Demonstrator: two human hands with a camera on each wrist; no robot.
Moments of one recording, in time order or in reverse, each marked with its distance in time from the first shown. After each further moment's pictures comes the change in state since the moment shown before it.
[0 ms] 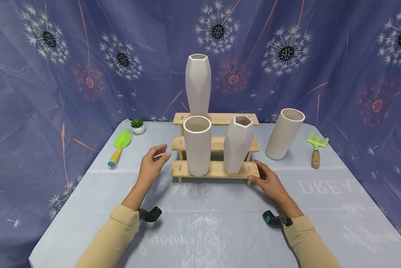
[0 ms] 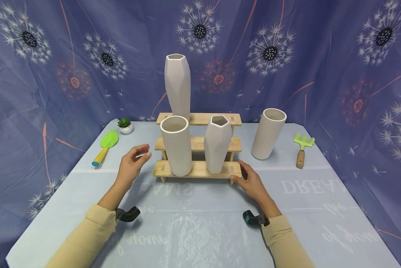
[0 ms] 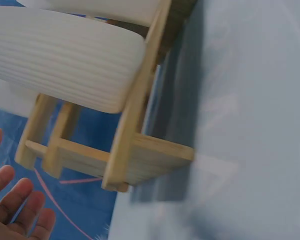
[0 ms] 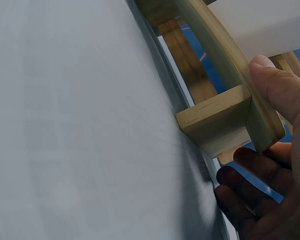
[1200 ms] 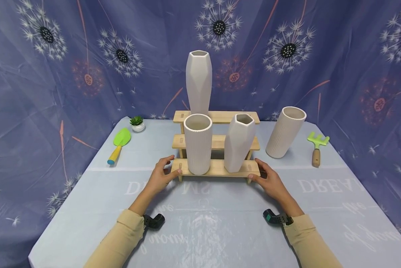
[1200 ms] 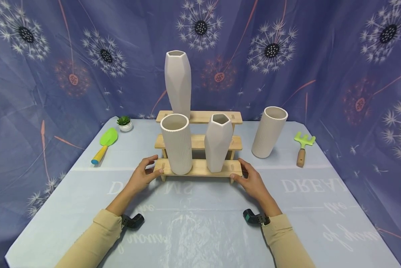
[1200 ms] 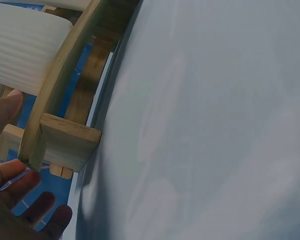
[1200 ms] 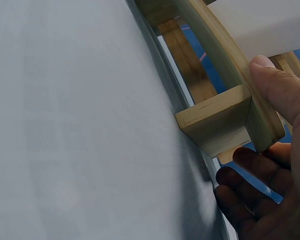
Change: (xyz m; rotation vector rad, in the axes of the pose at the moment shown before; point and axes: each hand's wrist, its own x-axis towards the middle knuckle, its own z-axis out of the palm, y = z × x) left_hand -0.016 -0.047 0.017 0.189 -0.238 -0.056; right_hand 0.000 -0.004 0.000 0.001 -0.005 0.014
